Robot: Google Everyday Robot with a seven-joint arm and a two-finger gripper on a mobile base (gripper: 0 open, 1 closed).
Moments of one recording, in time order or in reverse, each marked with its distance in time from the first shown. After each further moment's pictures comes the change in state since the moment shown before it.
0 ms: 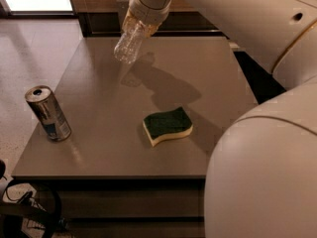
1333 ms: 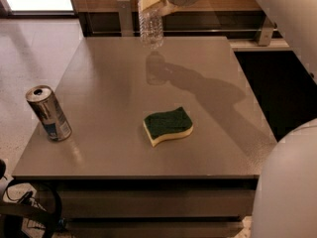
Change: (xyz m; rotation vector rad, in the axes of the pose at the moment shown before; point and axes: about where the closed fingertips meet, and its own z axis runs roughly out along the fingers) arm -0.046 -0.030 -0.056 -0.260 -0.116 -0.421
